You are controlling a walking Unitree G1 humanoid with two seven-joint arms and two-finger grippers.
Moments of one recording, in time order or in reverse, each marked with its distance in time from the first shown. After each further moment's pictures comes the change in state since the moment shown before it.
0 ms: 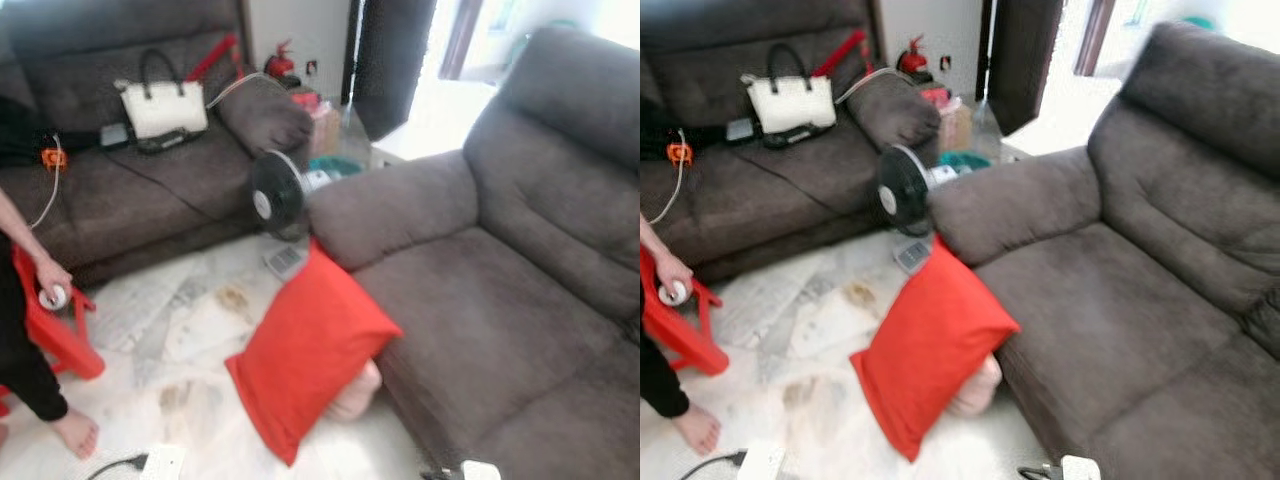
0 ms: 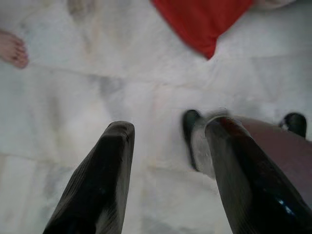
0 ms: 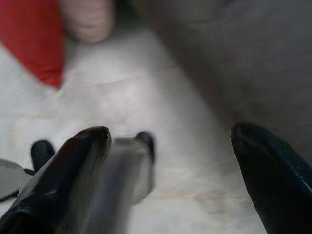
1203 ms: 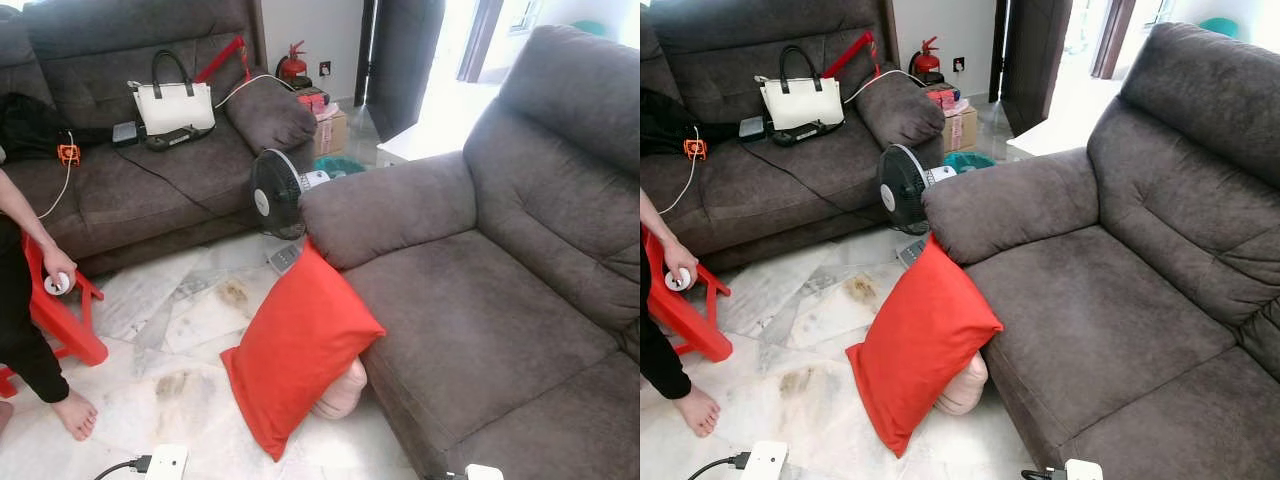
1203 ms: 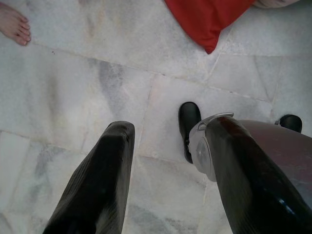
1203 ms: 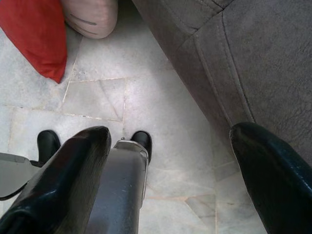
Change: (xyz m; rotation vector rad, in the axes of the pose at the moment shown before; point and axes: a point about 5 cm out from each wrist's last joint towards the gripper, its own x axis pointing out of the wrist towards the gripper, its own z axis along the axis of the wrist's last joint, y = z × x) left arm -0.002 0.006 -0.004 -0.033 -0.010 0.016; right arm 0.002 0.008 0.002 -0.002 -0.005 0.022
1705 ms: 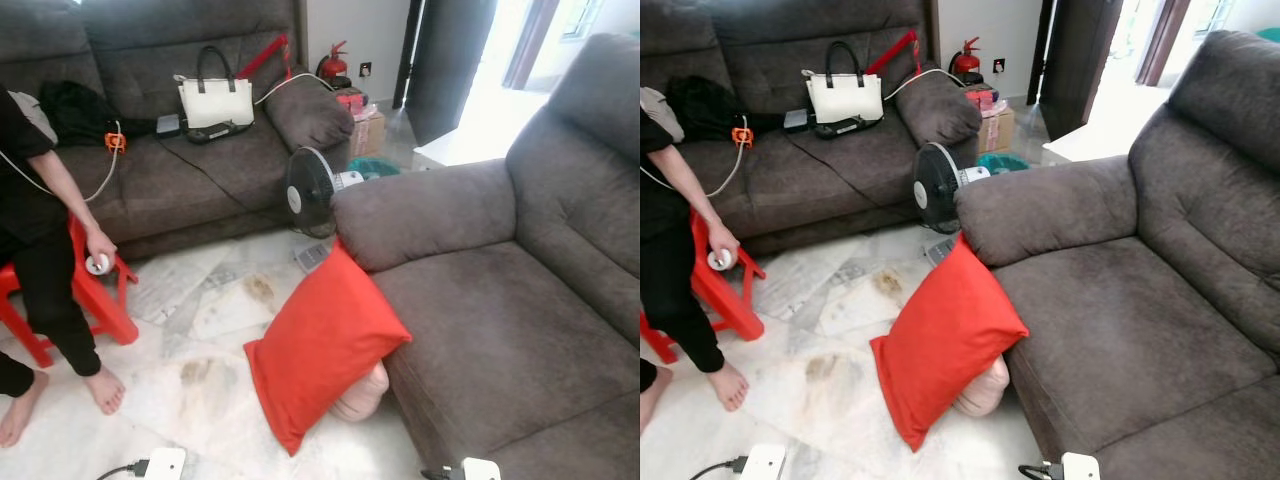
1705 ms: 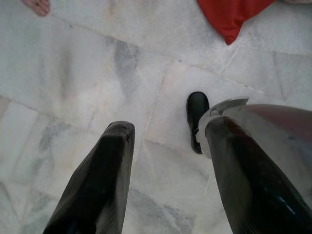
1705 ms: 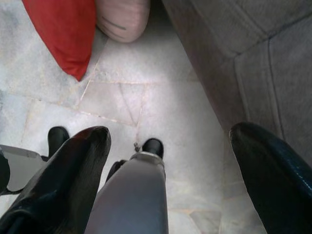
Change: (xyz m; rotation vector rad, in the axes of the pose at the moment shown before) left arm -0.001 0.002 -0.005 -0.002 0.014 0.005; right arm 0.001 0.004 0.002 -0.004 -0.008 0.014
